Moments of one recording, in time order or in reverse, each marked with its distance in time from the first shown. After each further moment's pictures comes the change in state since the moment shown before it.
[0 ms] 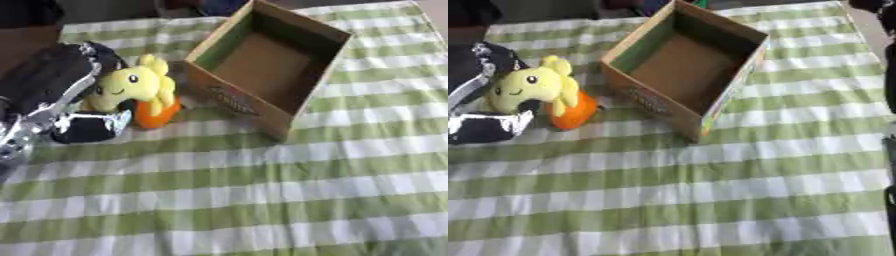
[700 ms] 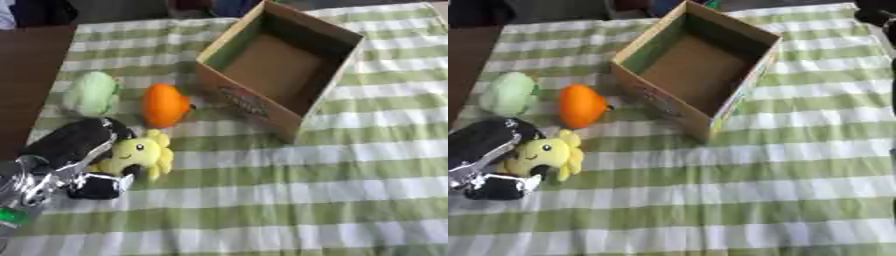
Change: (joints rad) left arm 0.218 0.016 -0.054 0.001 -0.014 0.059 -0.107; right arm 0.045 0.001 0.000 0.000 0.004 0.022 0.015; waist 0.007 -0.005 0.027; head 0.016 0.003
